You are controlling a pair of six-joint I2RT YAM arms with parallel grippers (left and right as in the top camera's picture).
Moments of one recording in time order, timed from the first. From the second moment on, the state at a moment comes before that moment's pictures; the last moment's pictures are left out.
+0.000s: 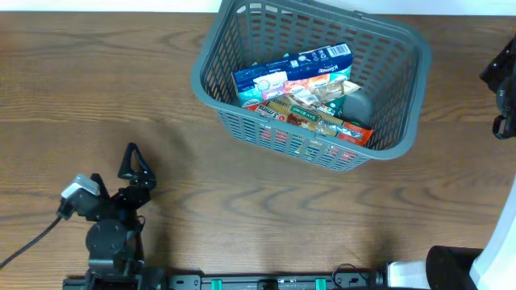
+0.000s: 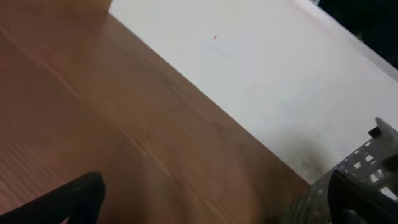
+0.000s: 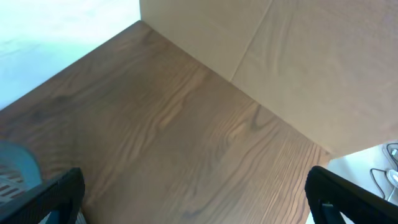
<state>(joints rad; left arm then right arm) -0.07 0.15 0.26 -0.26 -0.34 -0.67 -0.06 1.60 2.39 -1.69 0.73 0.55</state>
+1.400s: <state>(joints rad) -0.07 0.02 0.08 -0.25 -0.06 -0.48 -0.06 1.60 2.39 -1.69 0.73 0.55</state>
